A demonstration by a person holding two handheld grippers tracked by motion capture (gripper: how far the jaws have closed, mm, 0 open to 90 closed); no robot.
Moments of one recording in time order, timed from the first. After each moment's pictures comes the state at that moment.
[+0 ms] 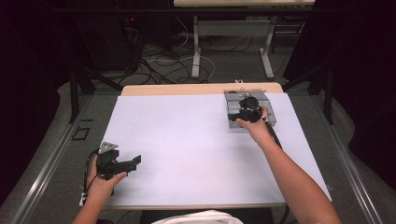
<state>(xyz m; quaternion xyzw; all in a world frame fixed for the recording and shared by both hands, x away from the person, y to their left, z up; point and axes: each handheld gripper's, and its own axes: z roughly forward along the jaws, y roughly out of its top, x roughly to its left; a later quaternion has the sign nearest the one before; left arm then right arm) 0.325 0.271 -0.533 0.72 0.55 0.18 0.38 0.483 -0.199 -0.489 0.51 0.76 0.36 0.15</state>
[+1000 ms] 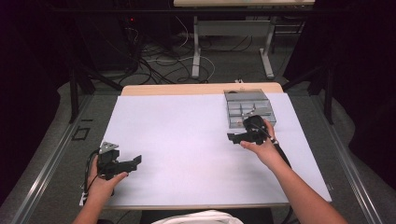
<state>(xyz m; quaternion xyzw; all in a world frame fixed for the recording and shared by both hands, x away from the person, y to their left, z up) 0.325 0.270 -0.533 0.73 0.54 0.18 0.38 0.404 -0.202 -0.490 0.46 0.79 0.38 0.15</state>
